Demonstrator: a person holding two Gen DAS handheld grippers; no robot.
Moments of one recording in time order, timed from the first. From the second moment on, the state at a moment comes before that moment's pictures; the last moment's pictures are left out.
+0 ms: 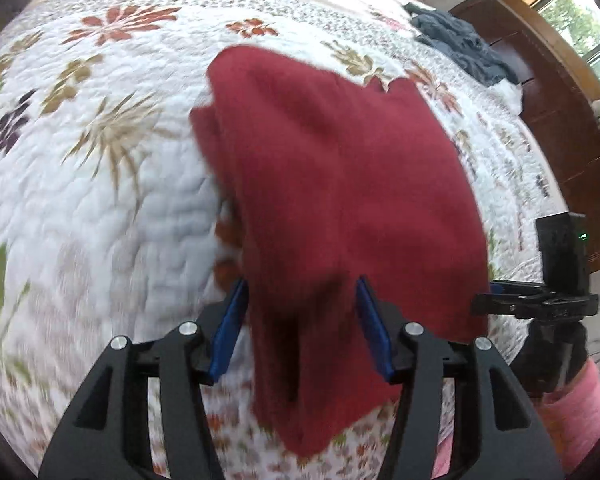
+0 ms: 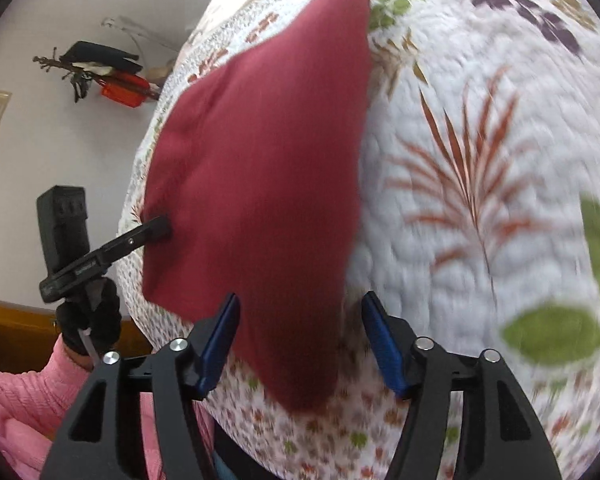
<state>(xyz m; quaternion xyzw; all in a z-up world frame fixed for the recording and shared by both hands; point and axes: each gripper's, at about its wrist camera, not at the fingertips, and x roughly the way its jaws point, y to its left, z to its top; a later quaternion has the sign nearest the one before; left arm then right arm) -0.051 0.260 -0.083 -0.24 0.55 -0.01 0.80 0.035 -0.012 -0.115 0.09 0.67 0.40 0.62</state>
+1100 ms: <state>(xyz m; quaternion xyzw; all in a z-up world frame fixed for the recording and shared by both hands) -0.144 0.263 -0.044 -0.20 0.55 0.09 0.80 -0.034 -0.021 -0.036 -0.04 0.60 0.24 0.76</state>
